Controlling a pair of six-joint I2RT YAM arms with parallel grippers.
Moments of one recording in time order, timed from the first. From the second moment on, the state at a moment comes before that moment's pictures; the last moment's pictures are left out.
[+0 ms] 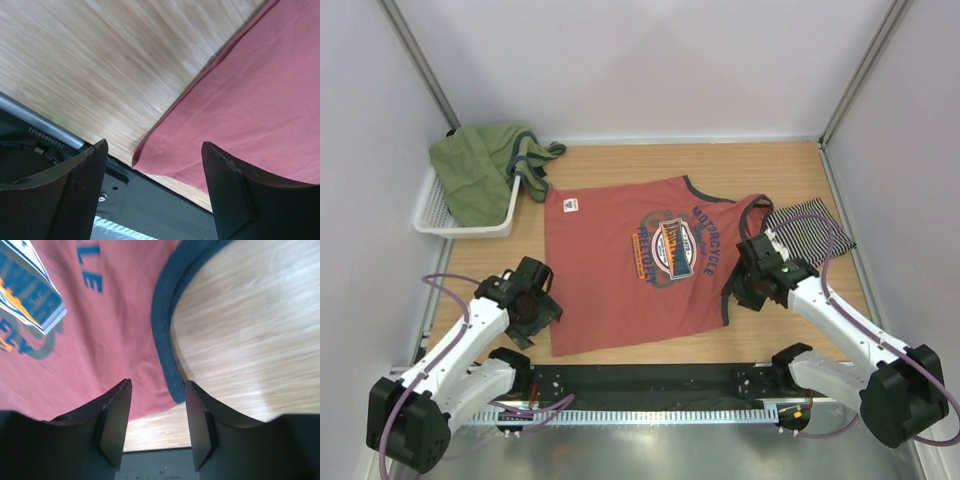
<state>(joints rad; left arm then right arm) -0.37 0.91 0.57 -1.06 -0.18 -1.19 0.40 1.02 0.67 -0.76 0.11 0.93</state>
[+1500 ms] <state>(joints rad) -0.48 0.99 0.45 -0.99 0.01 -1.21 0.62 1.23 0.62 -0.61 0.11 1.02</state>
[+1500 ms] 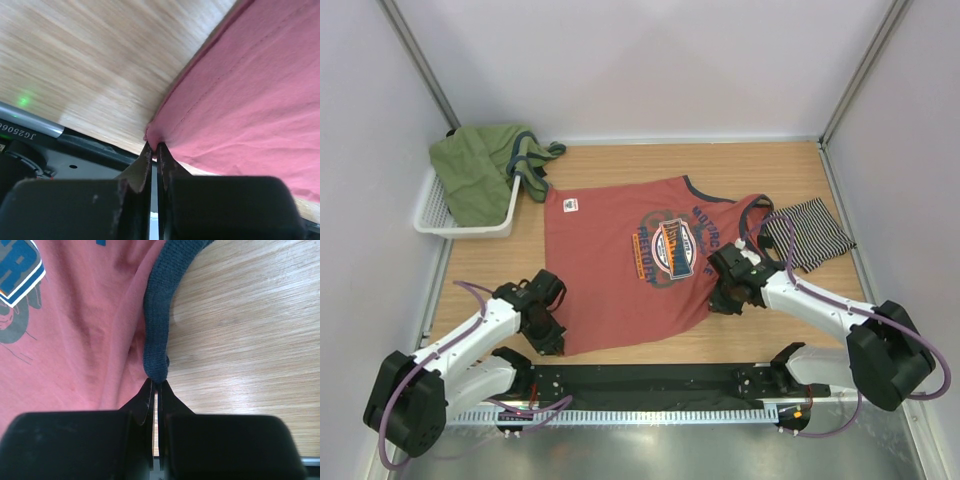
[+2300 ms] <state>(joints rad) -0.39 1.08 0.77 -0.99 -0.11 -1.19 0.59 1.32 0.88 -0.66 0.21 0.89</state>
